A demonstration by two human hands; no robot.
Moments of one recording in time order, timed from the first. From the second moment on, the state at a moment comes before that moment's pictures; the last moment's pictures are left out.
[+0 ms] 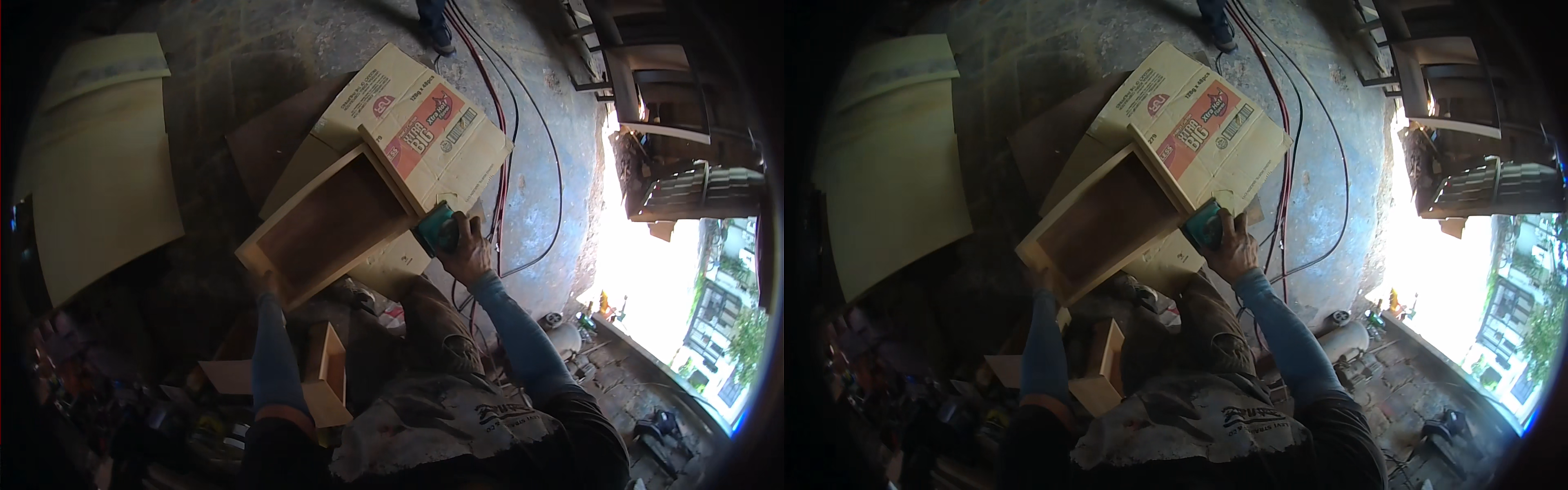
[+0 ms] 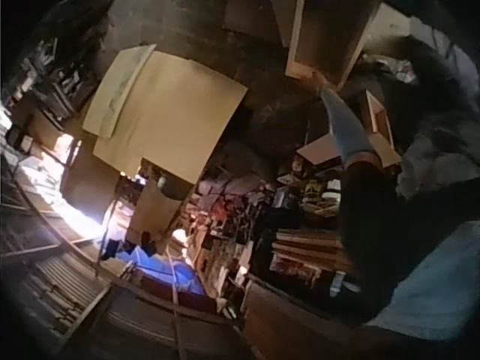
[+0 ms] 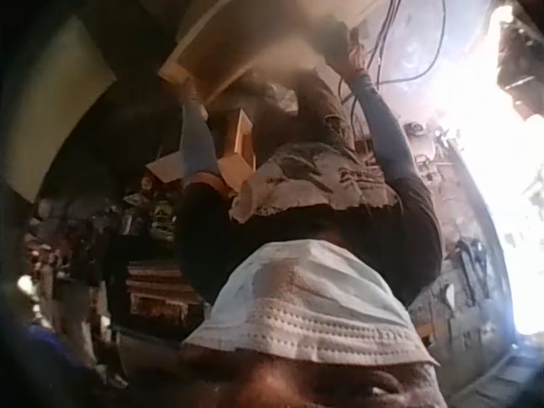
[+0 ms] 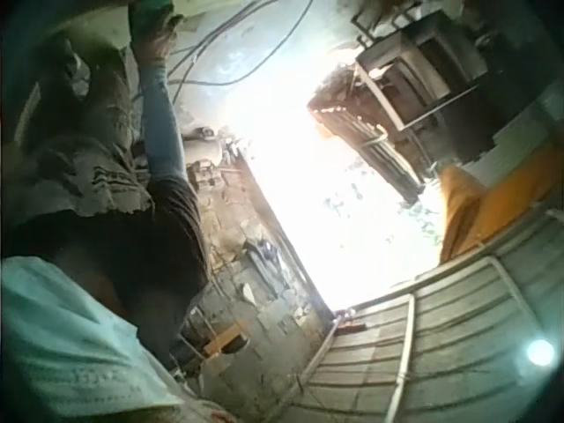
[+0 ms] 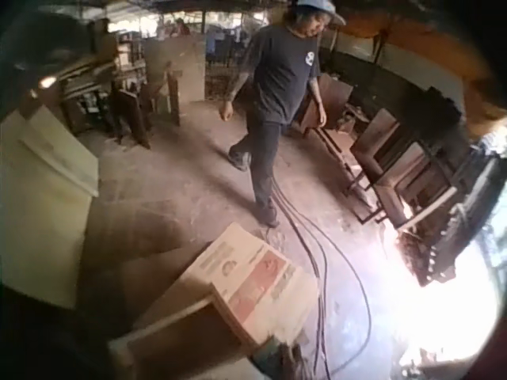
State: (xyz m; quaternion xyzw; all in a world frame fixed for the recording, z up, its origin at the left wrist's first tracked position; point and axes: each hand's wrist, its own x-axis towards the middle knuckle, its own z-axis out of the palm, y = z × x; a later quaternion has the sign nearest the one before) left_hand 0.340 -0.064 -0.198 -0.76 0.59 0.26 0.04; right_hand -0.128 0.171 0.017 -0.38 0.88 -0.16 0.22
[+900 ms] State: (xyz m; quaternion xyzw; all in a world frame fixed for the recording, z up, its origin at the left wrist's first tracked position) left_hand 0.210 0.080 -0.211 -0.54 0.80 0.23 0.10; right_hand -0.116 -0.118 0.023 -0.48 0.86 -0.11 0.15
